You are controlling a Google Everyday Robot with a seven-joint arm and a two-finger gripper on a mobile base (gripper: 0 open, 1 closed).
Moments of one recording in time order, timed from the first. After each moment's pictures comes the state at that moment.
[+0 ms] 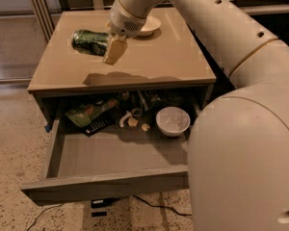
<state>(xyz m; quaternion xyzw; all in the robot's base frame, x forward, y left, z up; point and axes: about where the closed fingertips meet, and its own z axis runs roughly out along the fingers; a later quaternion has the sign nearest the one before) 0.675 0.090 0.909 -0.75 0.60 0.13 0.26</state>
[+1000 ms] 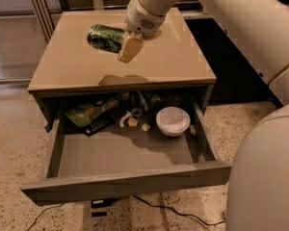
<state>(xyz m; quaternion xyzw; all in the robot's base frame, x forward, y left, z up) 0.659 0.045 0.928 -0.72 0.64 0.09 0.27</state>
